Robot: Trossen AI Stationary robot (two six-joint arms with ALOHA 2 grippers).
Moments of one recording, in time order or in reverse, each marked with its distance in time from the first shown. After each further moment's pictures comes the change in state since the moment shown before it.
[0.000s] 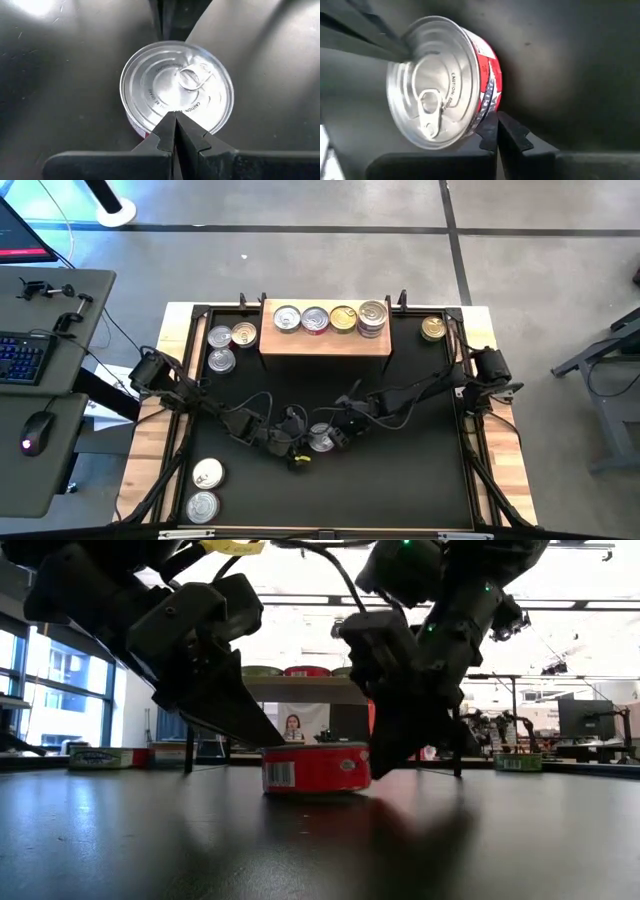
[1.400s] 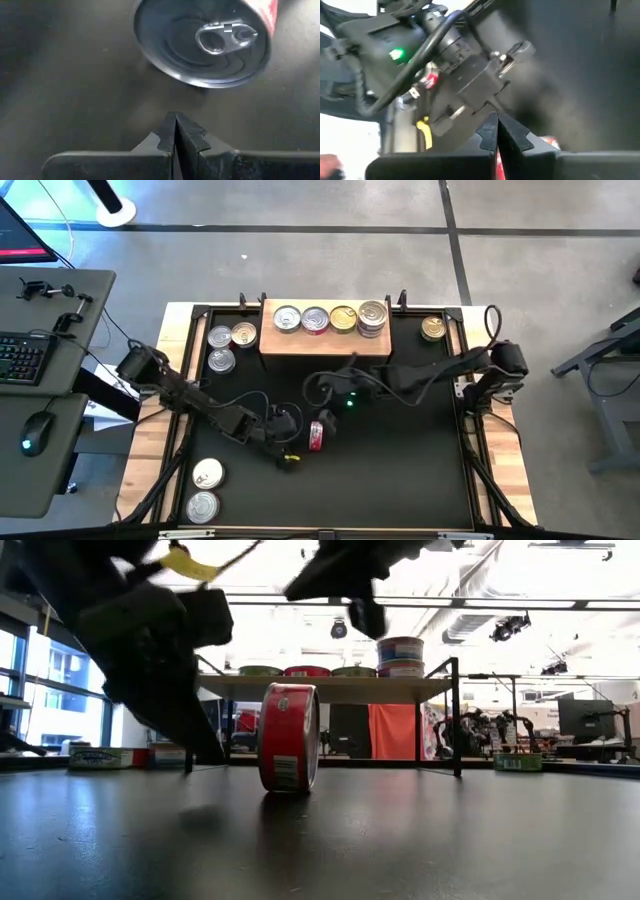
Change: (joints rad) left arm -0.028 -0.125 -0.002 -0.318 0.067 -0.181; right arm -0.060 -0.144 0.257 -0.030 -0.009 -0.337
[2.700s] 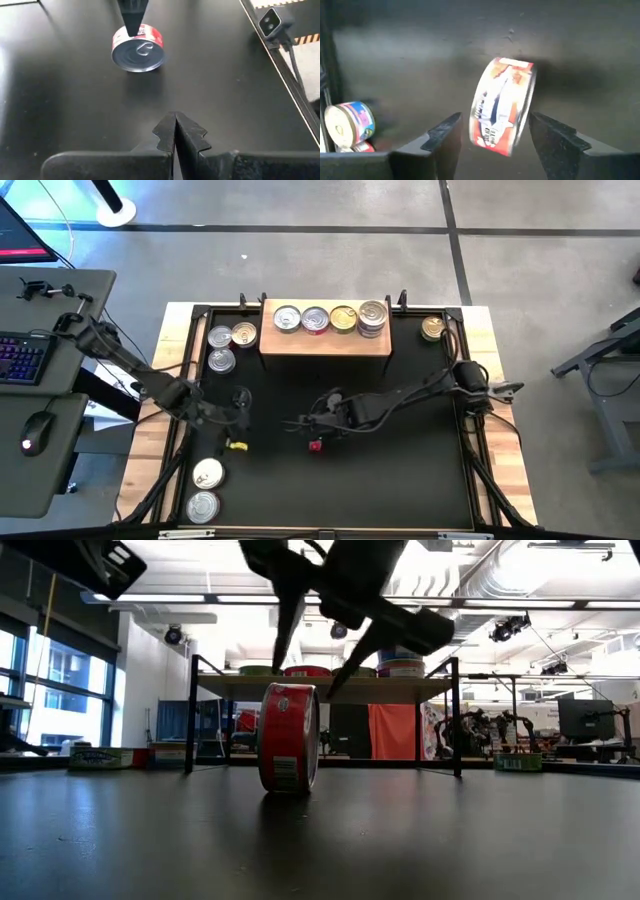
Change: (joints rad) left arm -0.119 -0.661 0.001 -0.528 0.084 0.428; right arm 0.139 0.342 0.410 -0.596 0.256 1.059
